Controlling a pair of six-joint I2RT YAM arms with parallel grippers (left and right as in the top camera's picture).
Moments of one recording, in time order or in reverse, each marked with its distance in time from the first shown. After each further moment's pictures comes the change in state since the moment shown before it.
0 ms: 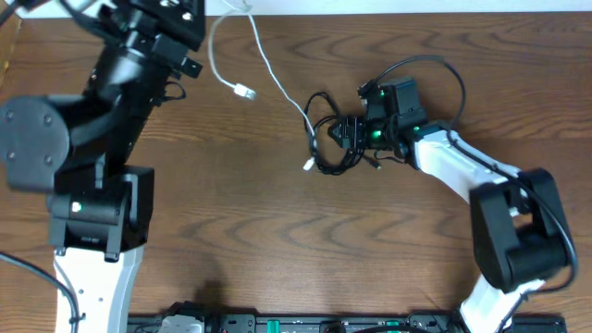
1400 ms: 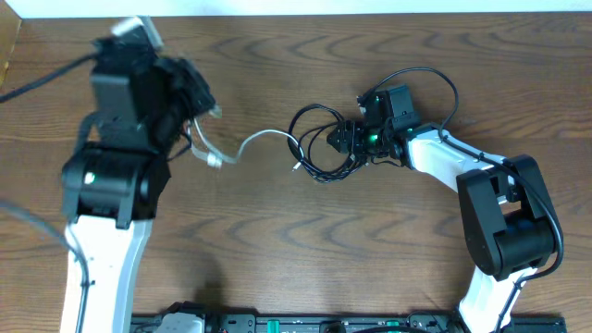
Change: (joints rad) left arm 0.000 0.101 0.011 -1.107 -0.461 0.284; right arm 0.000 0.057 0.003 -0.013 -0.003 0.078
